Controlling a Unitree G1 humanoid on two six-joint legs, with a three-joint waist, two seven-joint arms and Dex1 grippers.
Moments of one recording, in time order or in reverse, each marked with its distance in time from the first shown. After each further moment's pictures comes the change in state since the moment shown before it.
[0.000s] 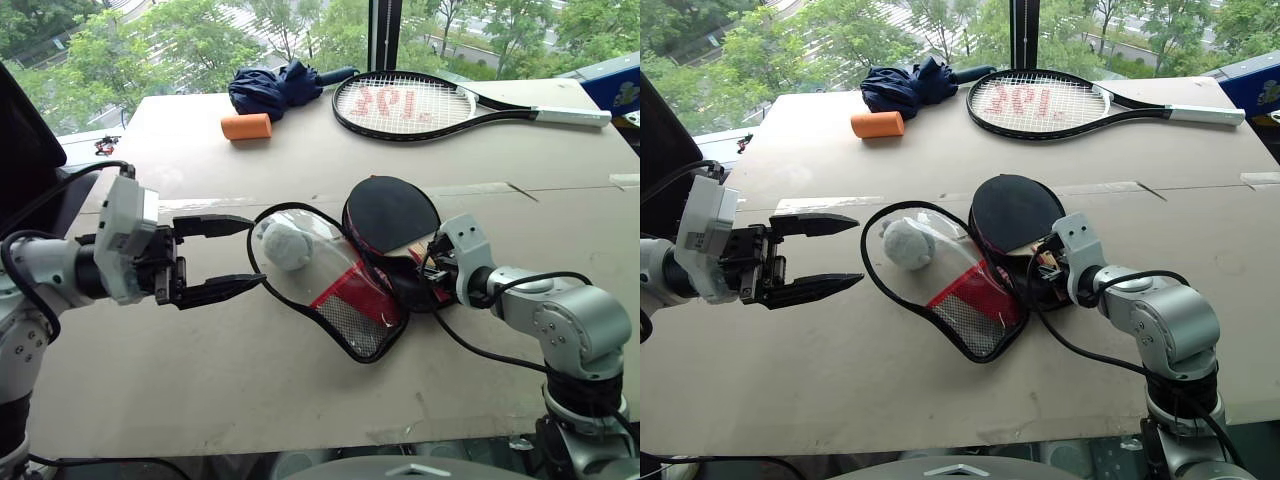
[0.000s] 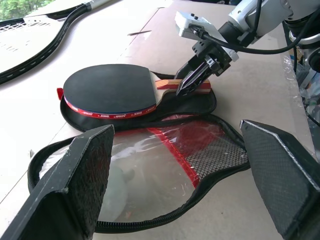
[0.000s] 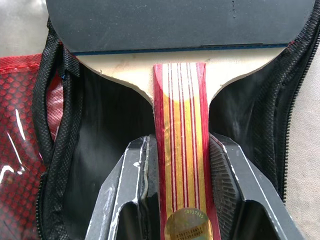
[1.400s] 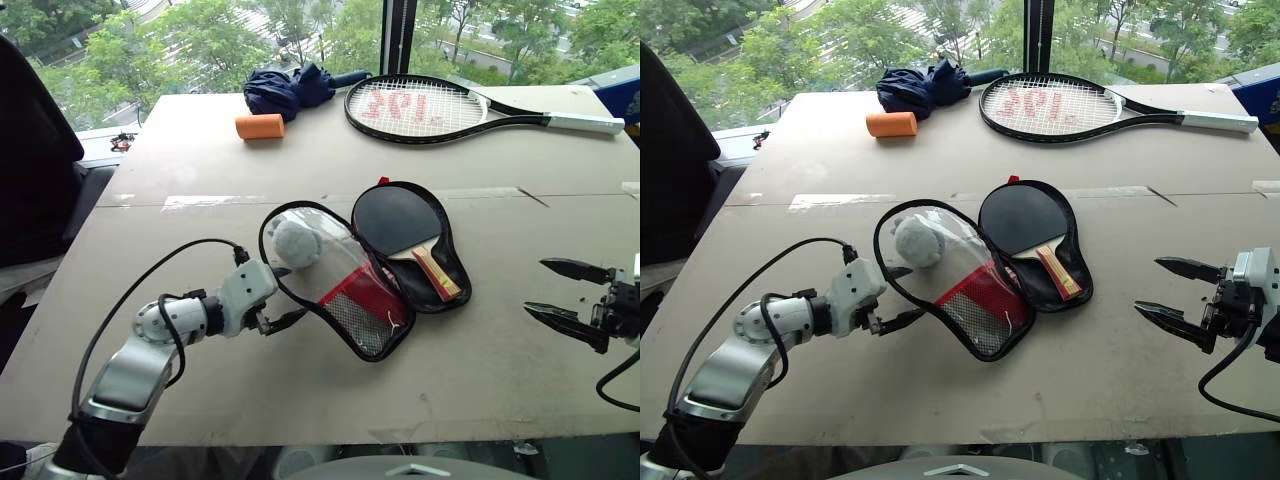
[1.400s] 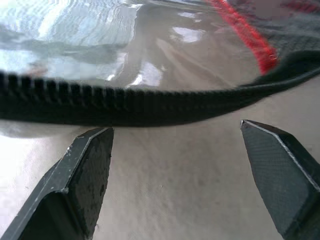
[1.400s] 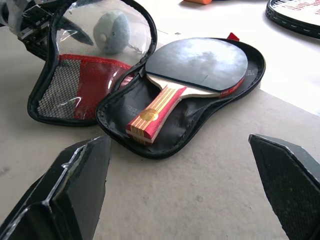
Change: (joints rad) left arm -0.027 -0.319 -0.554 0.196 0.677 -0.368 0.348; right arm 0.535 -0.446 -0.514 0.508 0.176 -1.277 1.141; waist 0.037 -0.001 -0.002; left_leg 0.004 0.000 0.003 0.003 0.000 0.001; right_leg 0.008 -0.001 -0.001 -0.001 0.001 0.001
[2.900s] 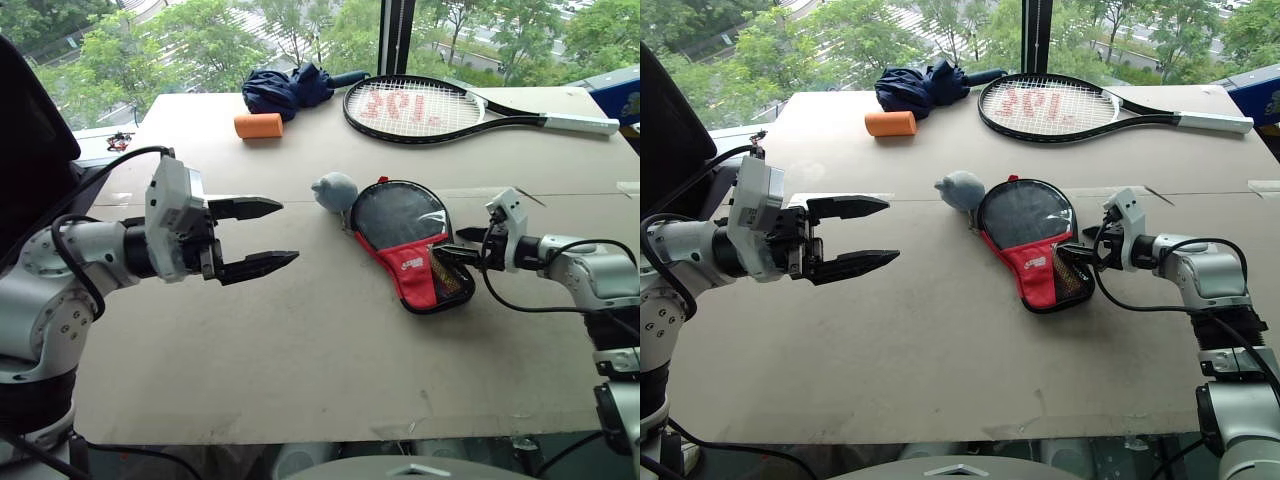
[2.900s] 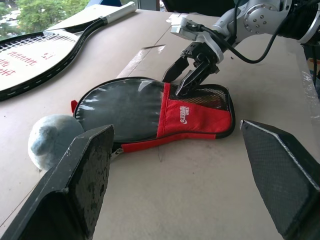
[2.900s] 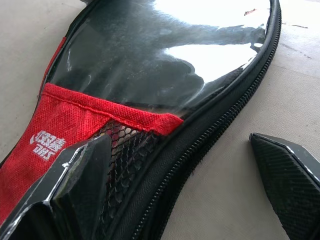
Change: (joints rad) left arm -0.158 0.239 0.425 -0.237 -0.639 0.478 -0.213; right arm -0.692 0.148 0.569 0.351 -0.173 0.469 -0.438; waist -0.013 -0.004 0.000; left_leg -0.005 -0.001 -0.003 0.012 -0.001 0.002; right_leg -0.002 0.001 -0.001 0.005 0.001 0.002
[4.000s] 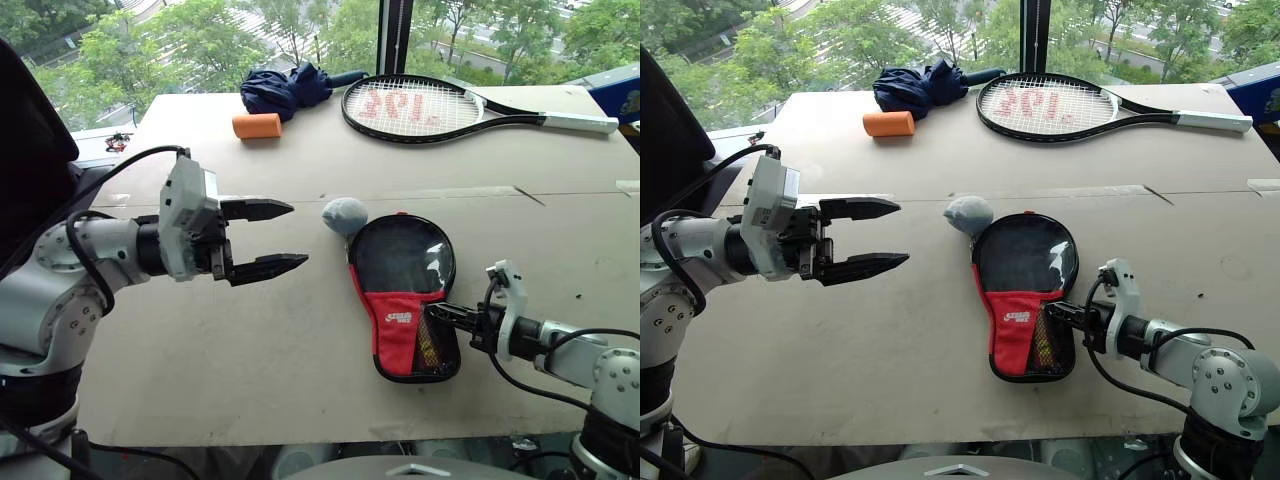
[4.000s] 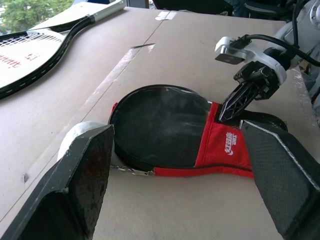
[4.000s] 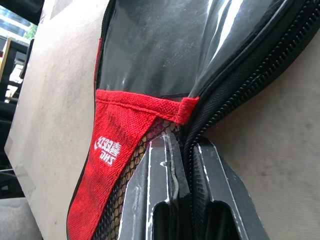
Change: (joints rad) left arm -0.040 -0.001 -0.074 0.022 0.004 -0.019 -0.006; right arm 0.457 0.401 -0.535 -0.843 0.422 0.886 -0.546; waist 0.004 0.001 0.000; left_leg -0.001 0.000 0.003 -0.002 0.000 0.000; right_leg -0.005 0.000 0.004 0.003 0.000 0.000
